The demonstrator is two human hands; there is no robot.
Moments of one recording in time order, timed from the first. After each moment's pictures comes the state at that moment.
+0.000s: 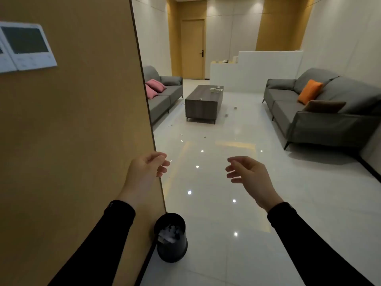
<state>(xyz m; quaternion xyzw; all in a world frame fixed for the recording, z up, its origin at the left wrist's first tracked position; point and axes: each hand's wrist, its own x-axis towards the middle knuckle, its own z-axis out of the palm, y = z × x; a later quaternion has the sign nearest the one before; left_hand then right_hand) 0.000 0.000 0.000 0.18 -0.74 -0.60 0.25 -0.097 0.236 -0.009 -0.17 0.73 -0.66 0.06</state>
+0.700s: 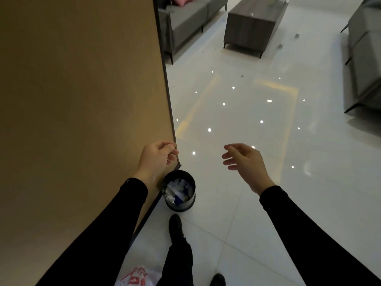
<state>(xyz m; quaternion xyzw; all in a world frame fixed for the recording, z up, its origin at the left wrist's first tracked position) -0.194 -0.106 -0.155 0.39 -0.67 -0.62 0.14 -0.311 0.084 -0.143 -0.11 0.76 -0.59 0.26</state>
